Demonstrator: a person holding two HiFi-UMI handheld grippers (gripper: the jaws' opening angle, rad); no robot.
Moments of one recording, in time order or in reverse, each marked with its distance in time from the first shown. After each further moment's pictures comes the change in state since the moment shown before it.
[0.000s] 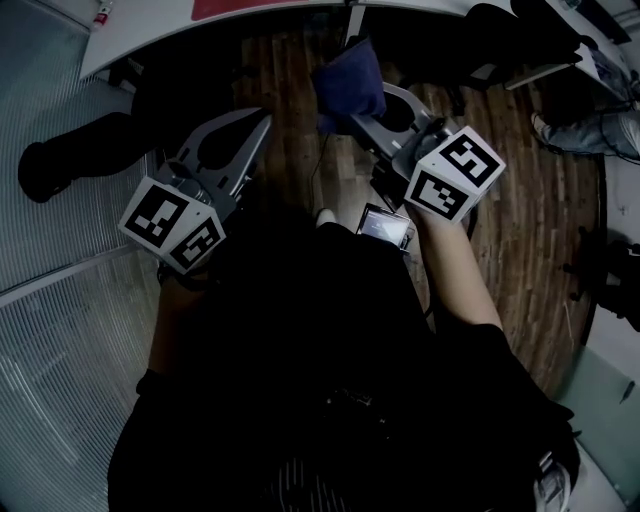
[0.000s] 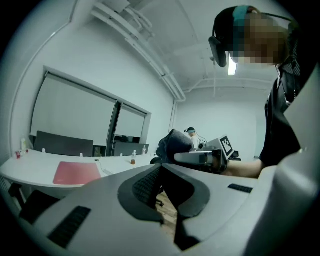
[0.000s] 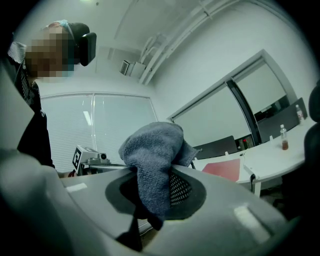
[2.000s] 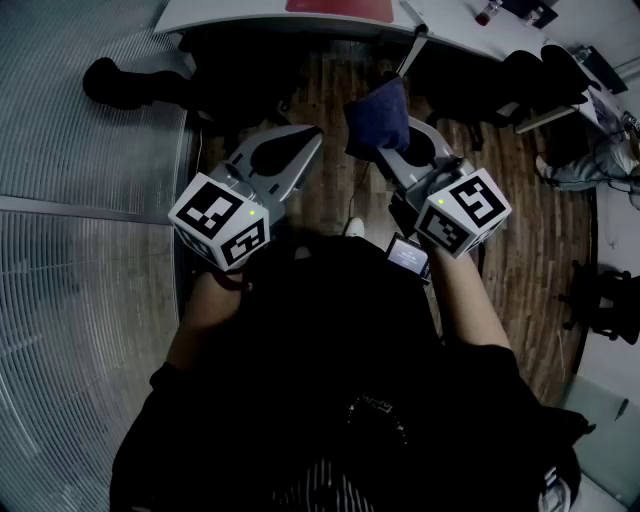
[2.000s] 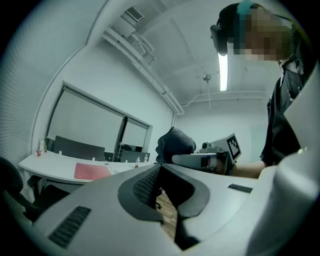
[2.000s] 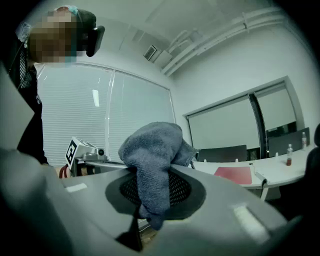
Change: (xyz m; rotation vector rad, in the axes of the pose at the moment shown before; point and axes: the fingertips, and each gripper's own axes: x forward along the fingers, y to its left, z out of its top) left arm -0.258 -0.016 -0.035 -0.046 -0.132 -0.013; right arm 0.085 0.266 -0.061 -0.129 0.072 -0.060
